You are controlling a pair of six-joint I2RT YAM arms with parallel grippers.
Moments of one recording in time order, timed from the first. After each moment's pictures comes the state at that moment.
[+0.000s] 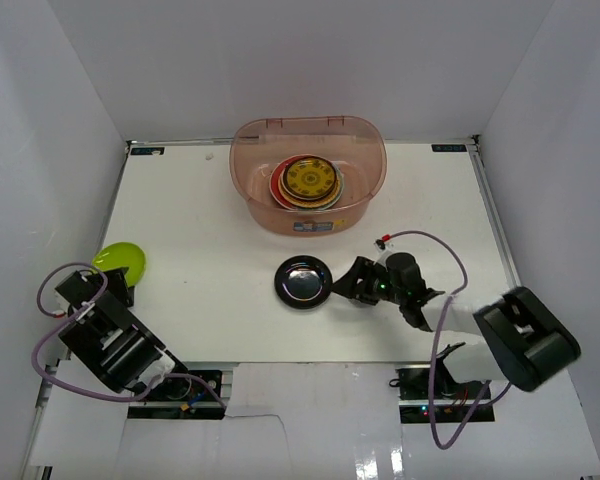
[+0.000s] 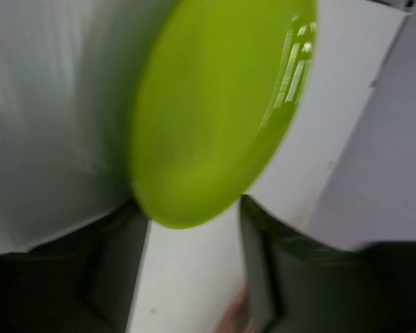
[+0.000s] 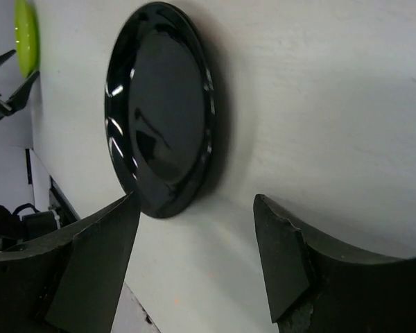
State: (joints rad) left arm 0.86 1.33 0.40 0.14 0.33 -1.08; right arm 0.56 1.27 0.23 0.50 -0.32 0.81
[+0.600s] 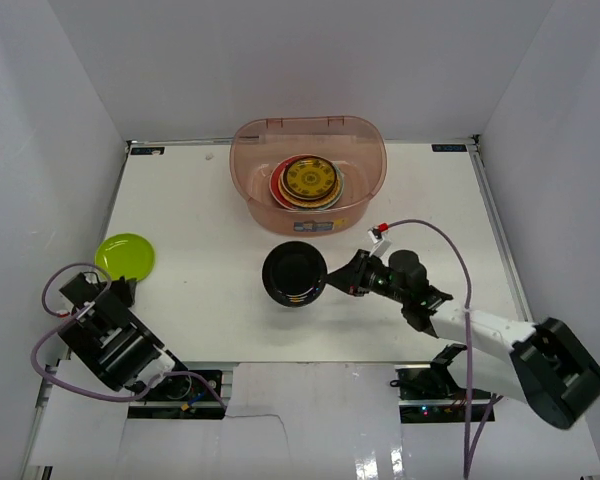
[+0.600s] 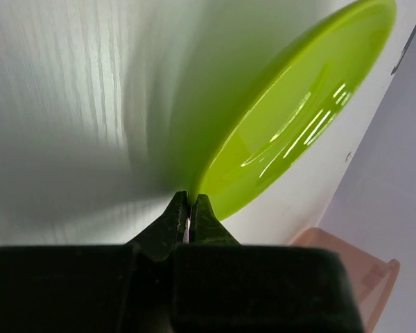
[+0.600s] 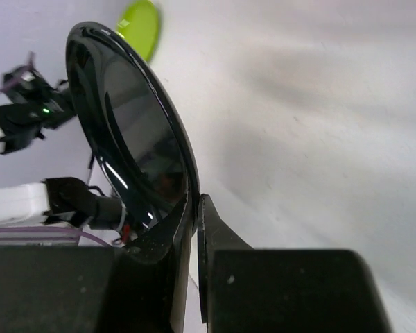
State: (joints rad) left arm 0.85 1.37 0.38 0.19 0.35 -1.06; right arm 0.68 1.17 0.31 0.54 -0.34 0.87
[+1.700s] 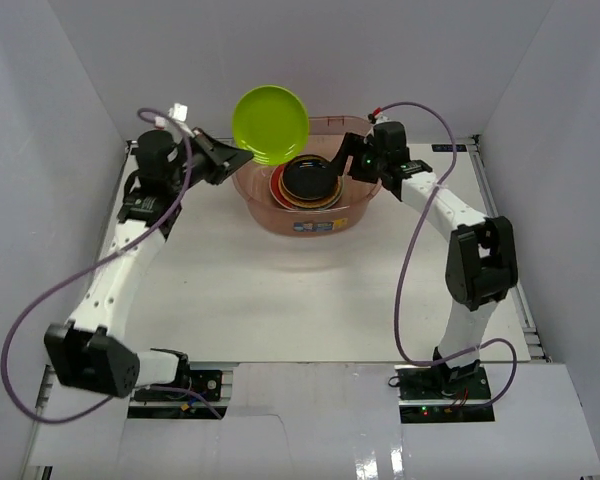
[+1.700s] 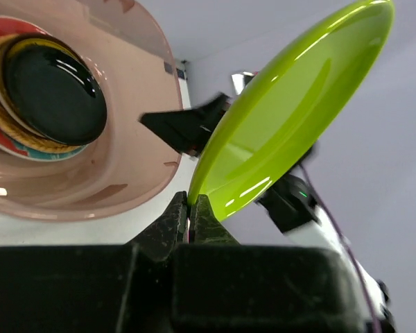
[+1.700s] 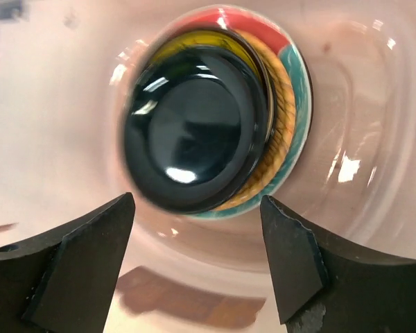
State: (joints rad) left arm -0.14 1.19 1.23 -0.16 0.47 -0.98; right arm 0.37 1.92 1.55 -0.19 -0.20 0.48
